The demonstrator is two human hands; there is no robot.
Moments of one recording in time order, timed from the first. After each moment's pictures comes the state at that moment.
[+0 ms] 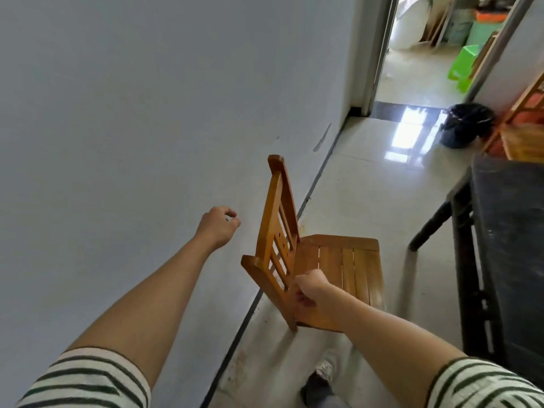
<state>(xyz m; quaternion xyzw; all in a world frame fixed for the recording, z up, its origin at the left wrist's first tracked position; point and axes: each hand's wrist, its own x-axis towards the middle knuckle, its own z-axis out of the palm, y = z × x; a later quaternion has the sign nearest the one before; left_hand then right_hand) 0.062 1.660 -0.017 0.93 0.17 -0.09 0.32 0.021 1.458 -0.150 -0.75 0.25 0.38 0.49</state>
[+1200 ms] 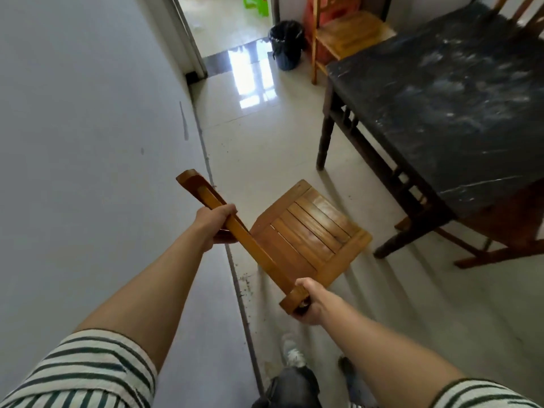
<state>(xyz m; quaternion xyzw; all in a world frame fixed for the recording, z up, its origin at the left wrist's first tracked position) 0.220 1.589 -0.097 0.81 0.12 -0.36 0.44 0.016 1.510 -0.203 -0.15 0.65 0.21 0.71</state>
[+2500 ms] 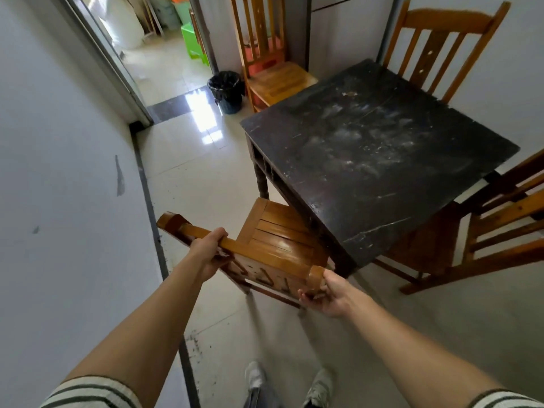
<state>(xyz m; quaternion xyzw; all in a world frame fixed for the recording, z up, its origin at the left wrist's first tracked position) 0.143 1.337 -0.111 0.72 0.18 -0.39 0.54 -0.085 1.209 -0.197 -0.13 0.59 0.07 0.79</state>
